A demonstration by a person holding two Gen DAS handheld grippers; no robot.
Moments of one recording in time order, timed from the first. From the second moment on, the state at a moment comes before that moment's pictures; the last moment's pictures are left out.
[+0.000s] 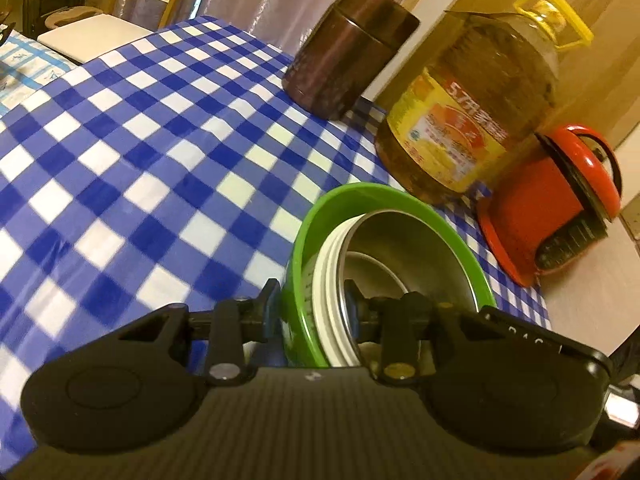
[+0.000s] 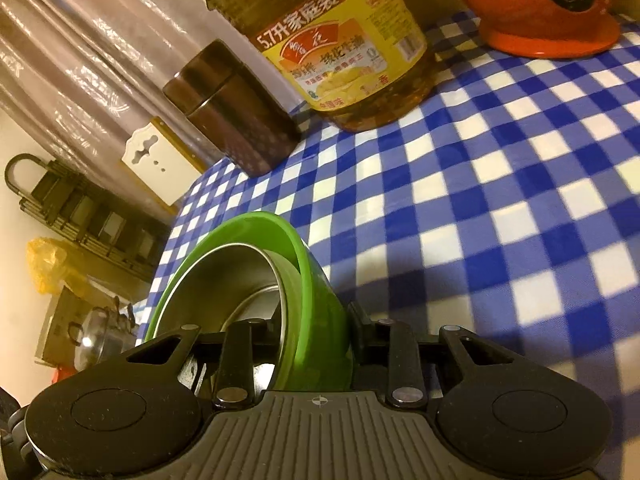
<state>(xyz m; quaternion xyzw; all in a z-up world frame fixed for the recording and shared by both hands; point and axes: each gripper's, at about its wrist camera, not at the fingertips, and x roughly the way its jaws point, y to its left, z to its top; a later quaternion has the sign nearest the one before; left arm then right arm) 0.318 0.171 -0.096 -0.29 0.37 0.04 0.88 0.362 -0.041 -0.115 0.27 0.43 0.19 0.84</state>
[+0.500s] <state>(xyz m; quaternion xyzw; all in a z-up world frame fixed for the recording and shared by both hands) 0.235 0.090 -0.089 -0.29 0.42 -0.01 0.86 0.247 -0.124 -0.096 0.28 0.44 0.13 0.85</state>
